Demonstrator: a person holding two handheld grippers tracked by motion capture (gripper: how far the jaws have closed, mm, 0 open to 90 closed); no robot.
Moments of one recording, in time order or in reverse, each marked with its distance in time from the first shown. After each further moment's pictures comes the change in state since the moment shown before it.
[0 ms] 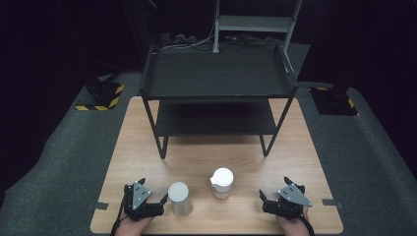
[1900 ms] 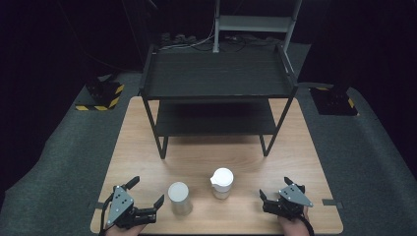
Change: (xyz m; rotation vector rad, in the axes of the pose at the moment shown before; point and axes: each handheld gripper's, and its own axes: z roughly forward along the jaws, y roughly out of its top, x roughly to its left) left arm 0.002 0.015 -0.065 -0.258 -0.109 -0.072; right arm -0.002 -0.001 0.000 -0.006 0.003 0.008
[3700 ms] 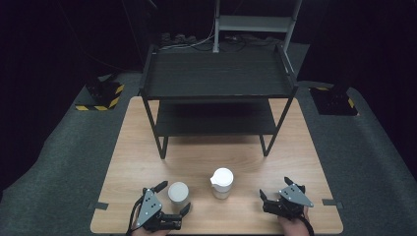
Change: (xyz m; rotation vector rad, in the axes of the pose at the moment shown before) left arm -0.029 -0.011 0.043 0.018 -0.133 0.013; right arm 0.000 -0.001 0.000 -0.003 0.001 0.004
